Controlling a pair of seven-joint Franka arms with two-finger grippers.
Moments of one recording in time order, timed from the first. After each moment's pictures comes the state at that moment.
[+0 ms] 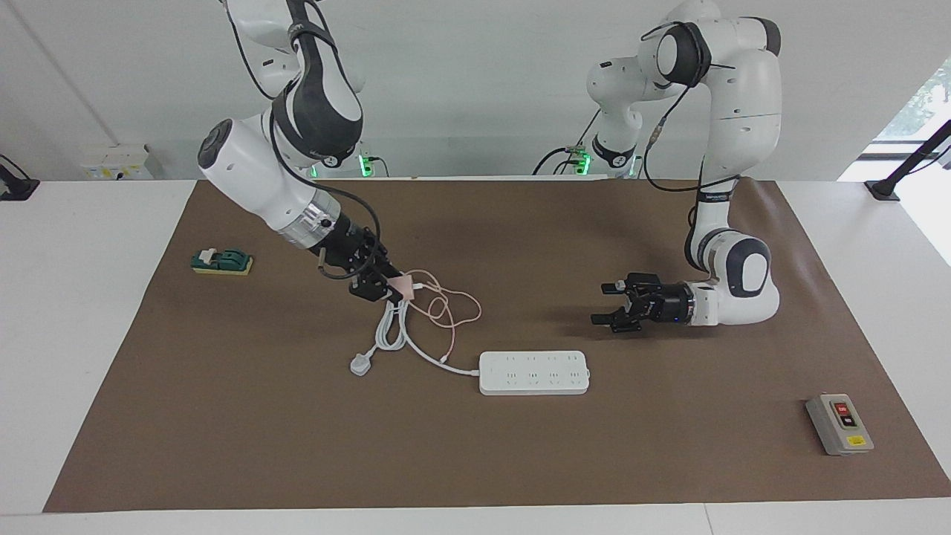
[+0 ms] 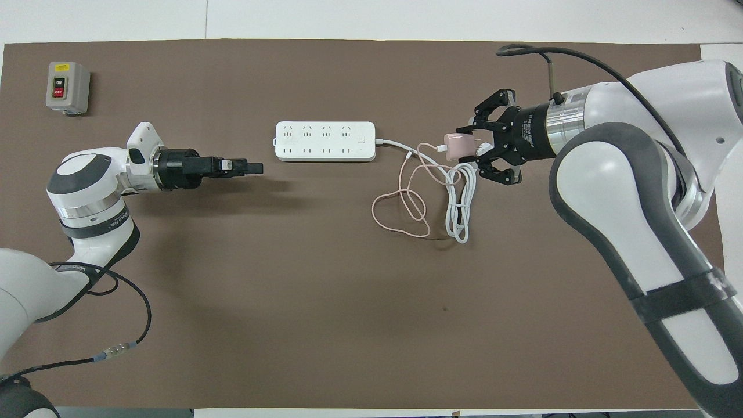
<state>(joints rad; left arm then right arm) 0.03 0.58 -0.01 -1.84 -1.53 1.47 1.03 0.20 0.17 0.03 -1.77 0.65 2.11 1.36</state>
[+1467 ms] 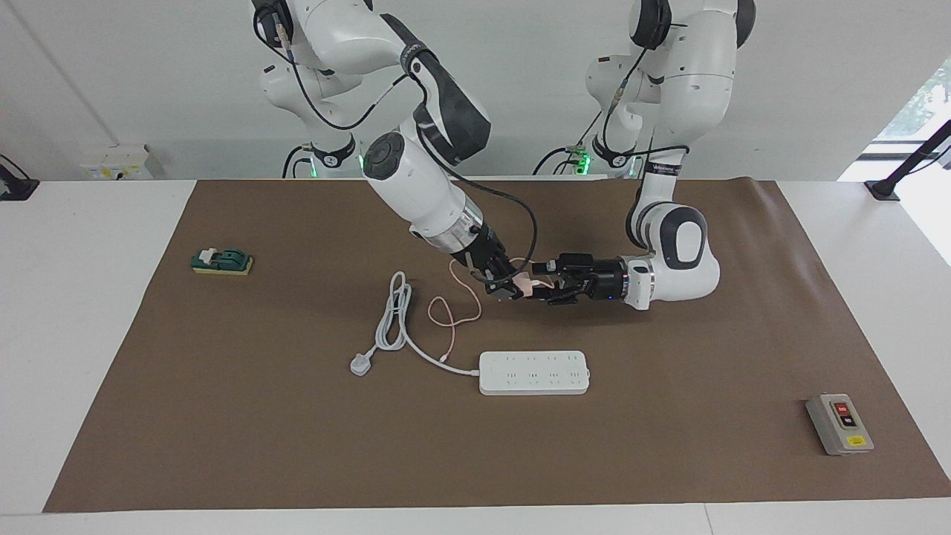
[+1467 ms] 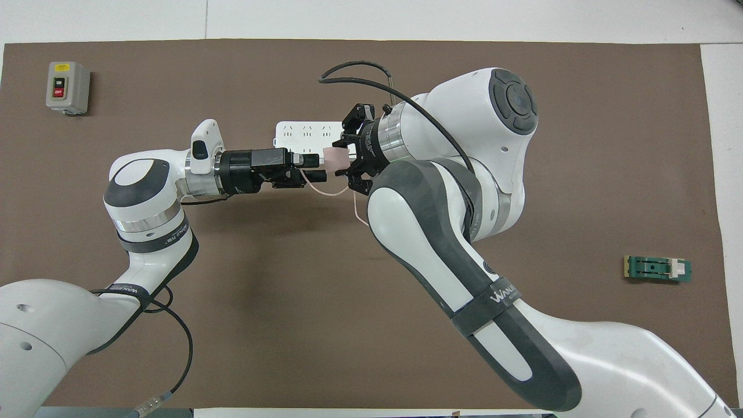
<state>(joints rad) -0.19 0.41 -0.01 -1.95 -1.69 1.67 0.74 0.48 0.41 0.02 -1.53 0.59 2.21 1.66</state>
